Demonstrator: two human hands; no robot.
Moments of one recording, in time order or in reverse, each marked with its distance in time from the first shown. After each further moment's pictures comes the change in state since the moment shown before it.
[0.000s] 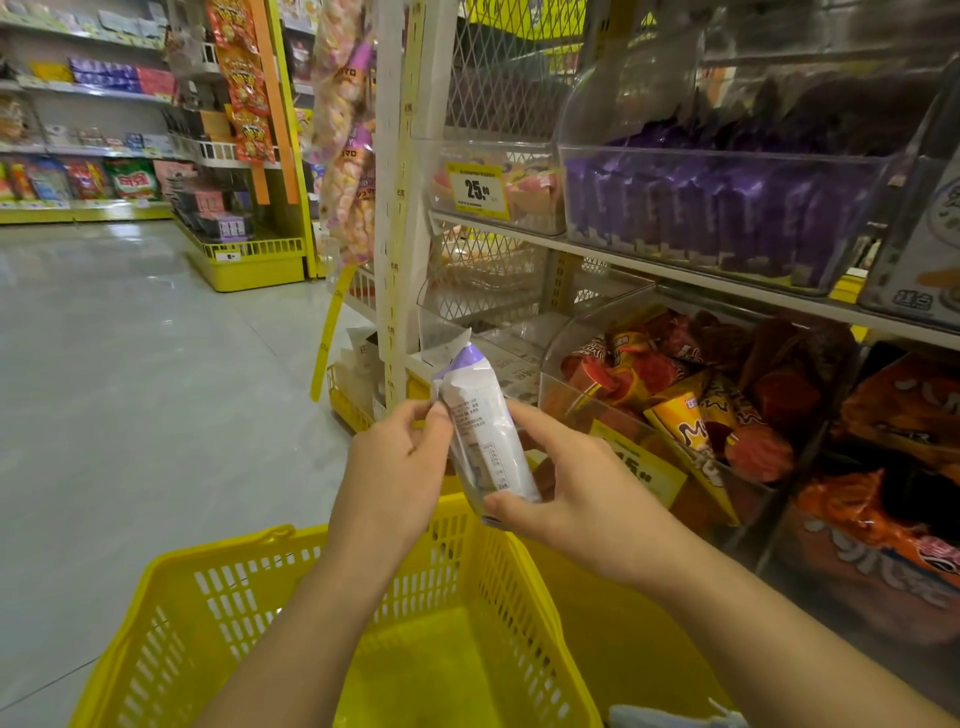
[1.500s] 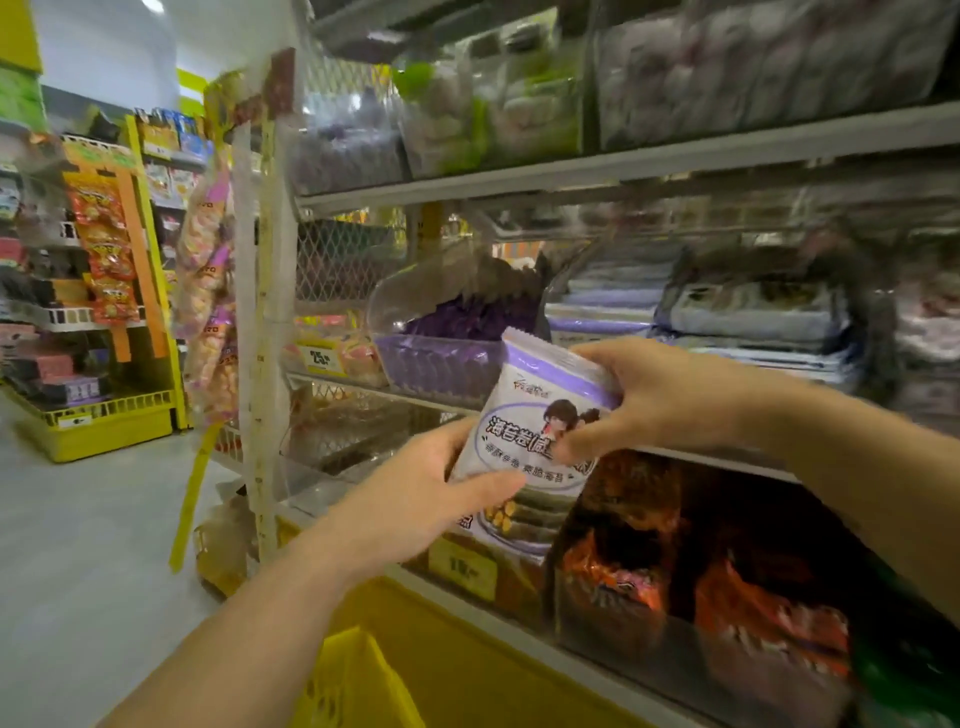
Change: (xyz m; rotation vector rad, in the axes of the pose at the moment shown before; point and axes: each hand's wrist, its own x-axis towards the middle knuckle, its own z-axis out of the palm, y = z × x) left_hand -0.015 0.187 0.030 -0.265 -0.838 0.378; right_hand -0.089 -0.079 -0.242 -0.249 0.000 0.133
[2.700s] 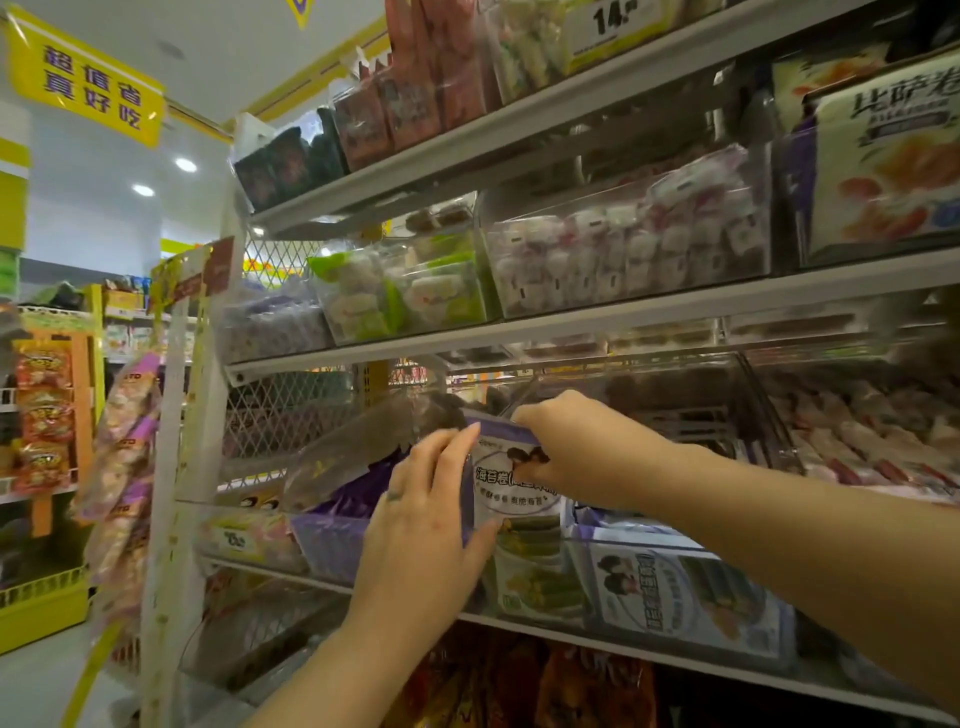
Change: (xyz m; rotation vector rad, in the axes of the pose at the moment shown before) left_hand 0.131 0.025 0.021 0.959 0.603 0.410; right_hand 0.058 0.038 -0.077 -0.656 0.379 0.076
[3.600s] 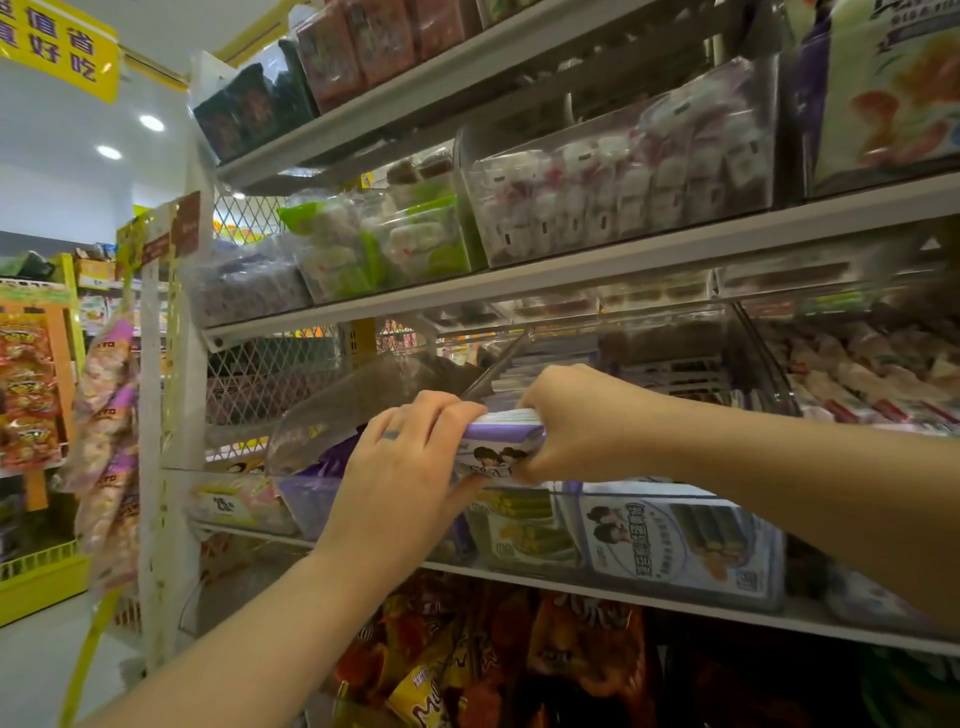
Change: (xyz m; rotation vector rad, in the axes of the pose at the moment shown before) left_hand 0.014 -0.004 -0.008 0.194 0.078 0.257; right_hand -0.020 -0.004 -0.004 0.206 -0.157 0.044
